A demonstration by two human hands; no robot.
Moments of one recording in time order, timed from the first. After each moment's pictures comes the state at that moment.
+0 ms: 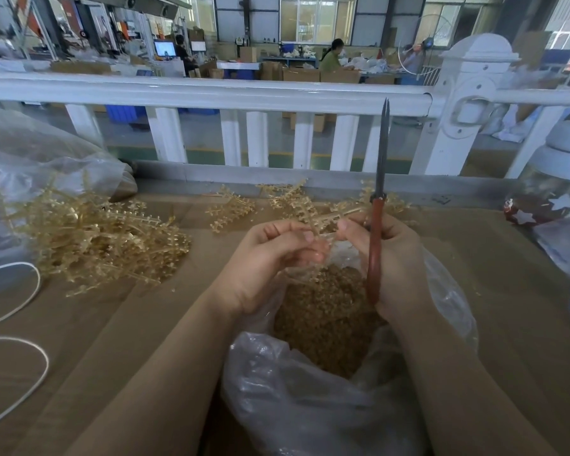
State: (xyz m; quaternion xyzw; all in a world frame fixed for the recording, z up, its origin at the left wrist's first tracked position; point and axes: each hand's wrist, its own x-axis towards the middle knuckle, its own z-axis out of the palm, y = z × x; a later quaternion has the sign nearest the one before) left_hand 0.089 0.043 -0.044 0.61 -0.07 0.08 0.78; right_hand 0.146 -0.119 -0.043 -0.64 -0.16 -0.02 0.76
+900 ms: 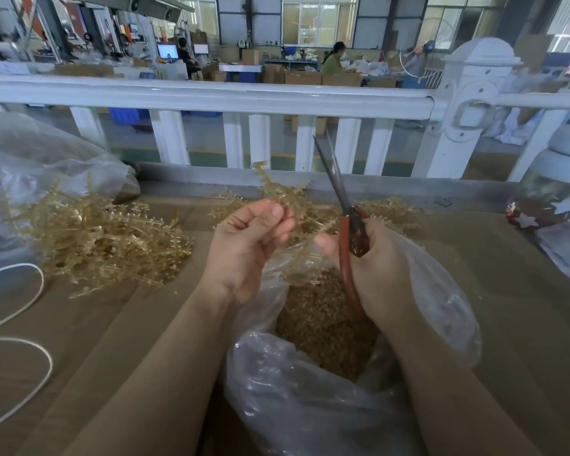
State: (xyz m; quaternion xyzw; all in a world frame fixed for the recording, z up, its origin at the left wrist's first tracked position) left_hand 0.090 0.062 -0.040 0.48 -0.03 0.19 0.86; right_hand 0.141 -0.110 -0.055 -0.81 -0.20 -0.14 0.52
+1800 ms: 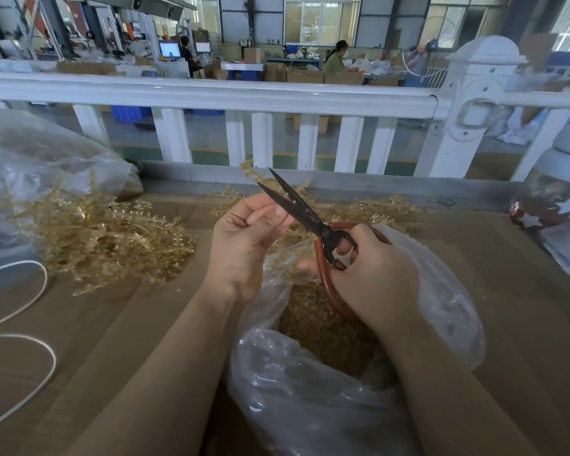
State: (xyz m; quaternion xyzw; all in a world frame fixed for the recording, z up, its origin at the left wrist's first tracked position) left_hand 0.094 0.058 -0.041 0.47 -0.04 0.25 0.84; right_hand 0.139 -0.110 -0.058 -0.88 -0.26 -0.25 0.30
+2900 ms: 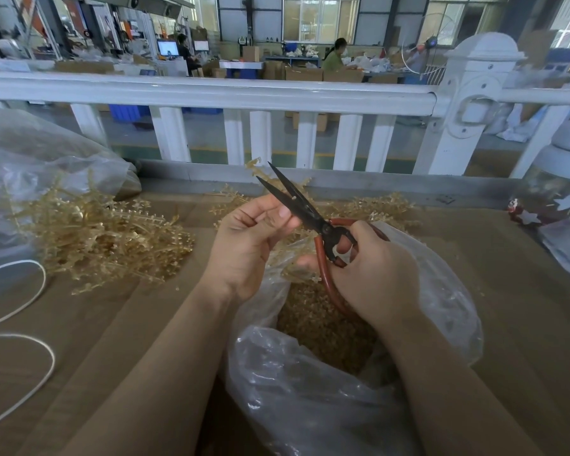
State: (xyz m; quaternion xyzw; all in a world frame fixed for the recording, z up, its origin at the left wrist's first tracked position) left_hand 0.094 0.059 -0.042 0.51 -0.06 0.21 0.83; right_hand 0.135 -0.112 -0.055 -0.86 -0.29 -0.28 0.32
